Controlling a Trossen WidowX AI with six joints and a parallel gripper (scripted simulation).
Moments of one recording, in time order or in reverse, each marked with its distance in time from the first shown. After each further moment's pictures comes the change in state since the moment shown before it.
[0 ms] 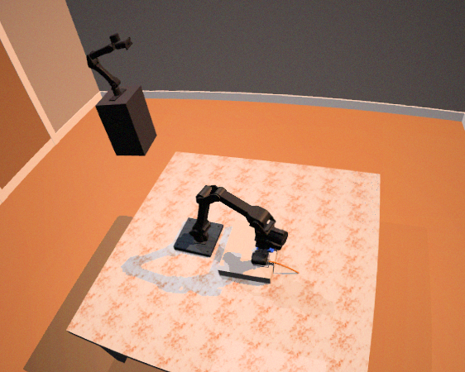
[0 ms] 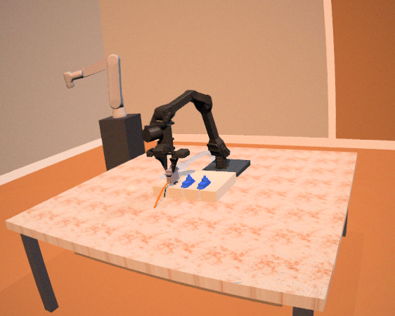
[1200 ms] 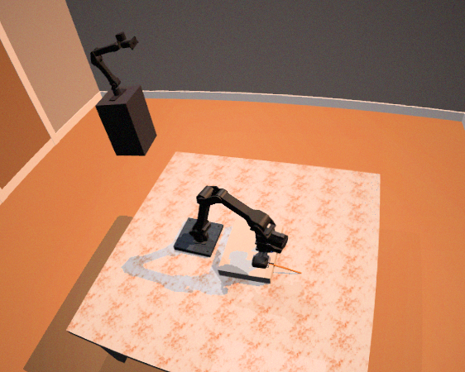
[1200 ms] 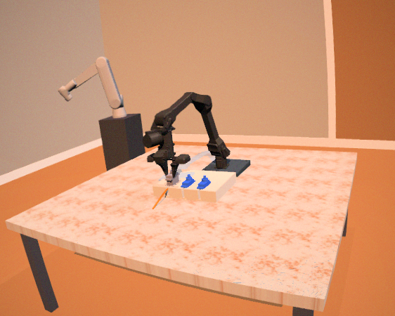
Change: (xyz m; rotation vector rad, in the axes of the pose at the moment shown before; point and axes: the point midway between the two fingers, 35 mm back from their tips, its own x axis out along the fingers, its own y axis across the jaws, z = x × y) arm 0.024 0.000 0.001 0.001 -0.003 0.000
